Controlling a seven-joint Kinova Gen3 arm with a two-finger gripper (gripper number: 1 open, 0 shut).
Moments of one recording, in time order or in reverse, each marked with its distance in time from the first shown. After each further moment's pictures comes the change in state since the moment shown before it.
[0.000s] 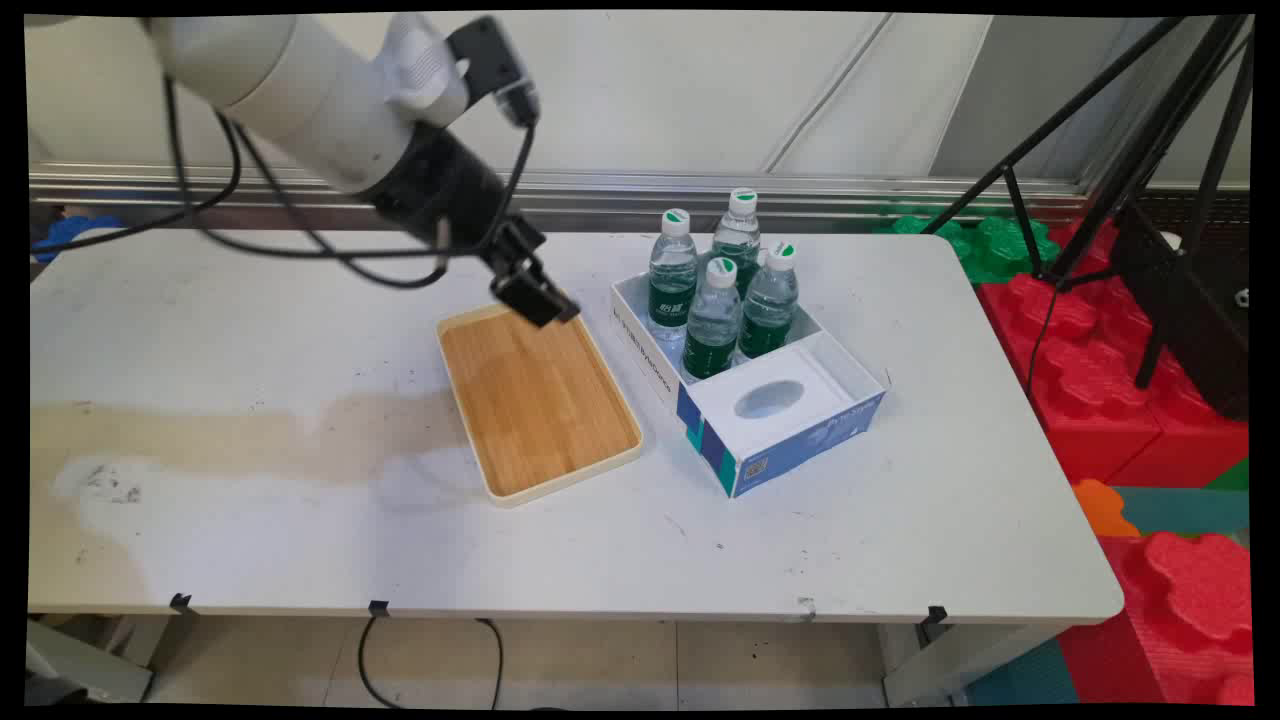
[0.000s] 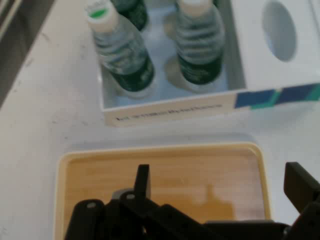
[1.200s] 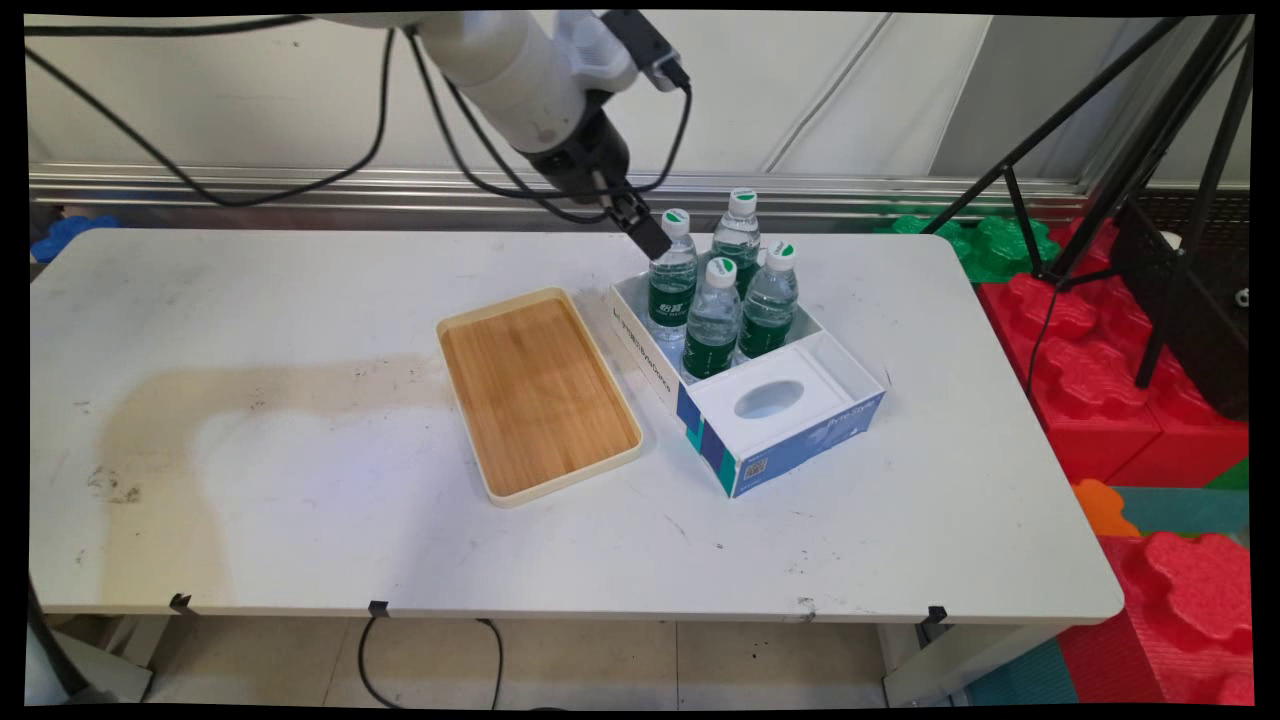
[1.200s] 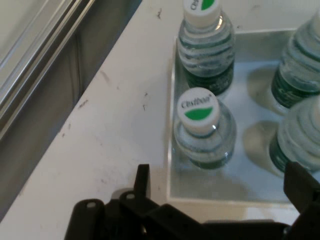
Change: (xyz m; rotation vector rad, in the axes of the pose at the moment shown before) arm 0.085 -0.049 0.107 0.117 -0.021 -0.097
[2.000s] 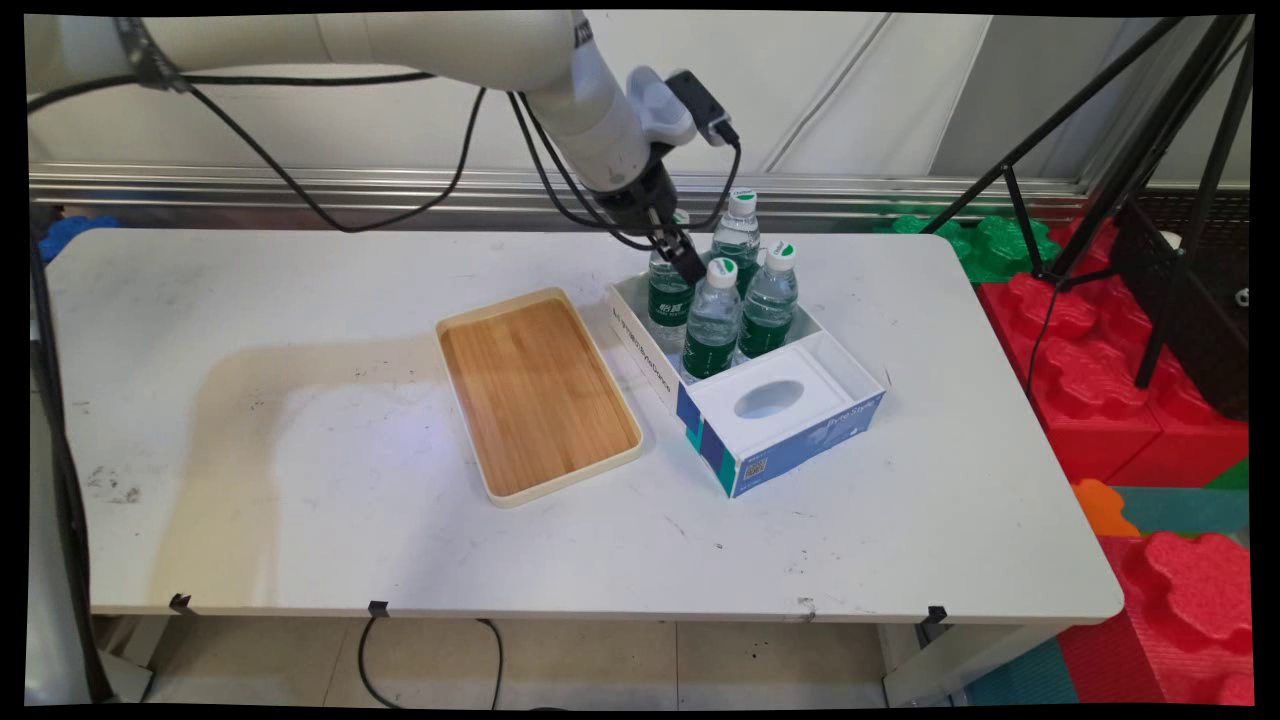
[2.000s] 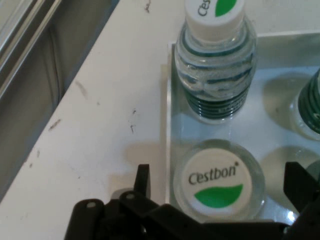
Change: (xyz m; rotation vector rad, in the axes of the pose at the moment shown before) arm 0.023 -0.005 0.098 -0.032 -0.054 0.020
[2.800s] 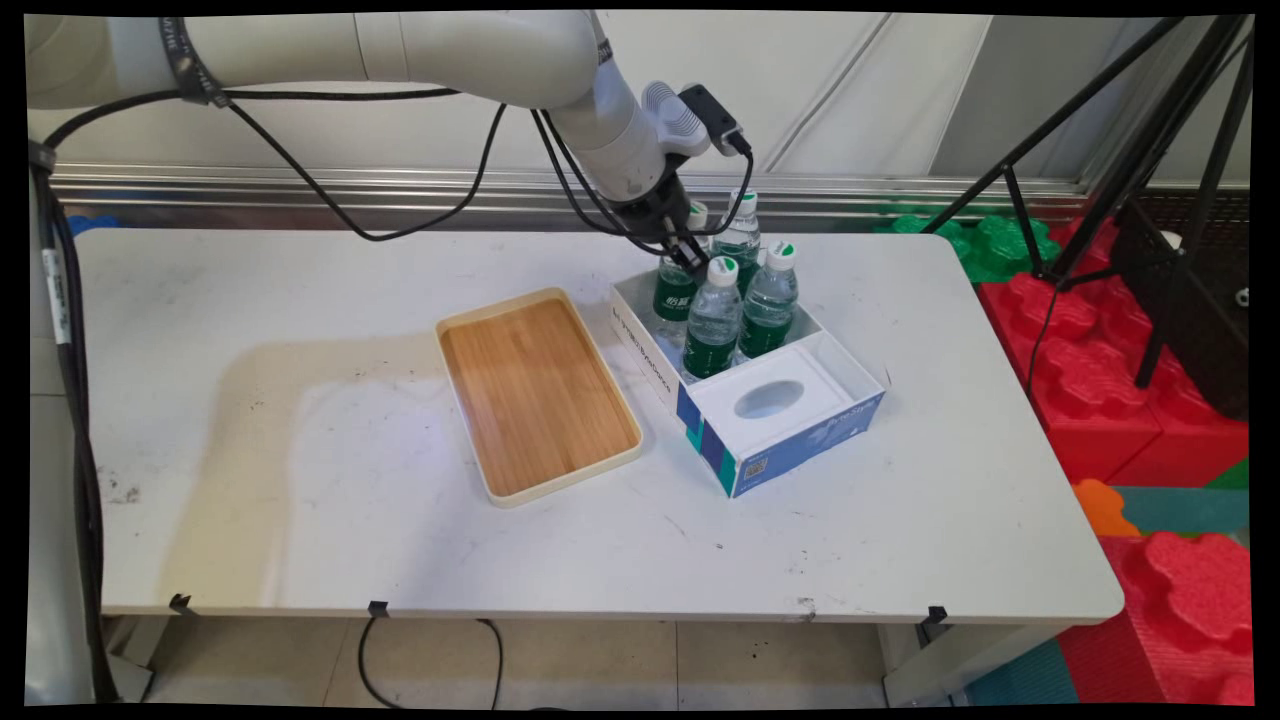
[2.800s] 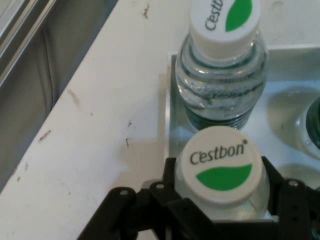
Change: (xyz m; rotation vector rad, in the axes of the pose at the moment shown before) arm 0.007 0.000 0.024 -0.007 0.006 -0.021
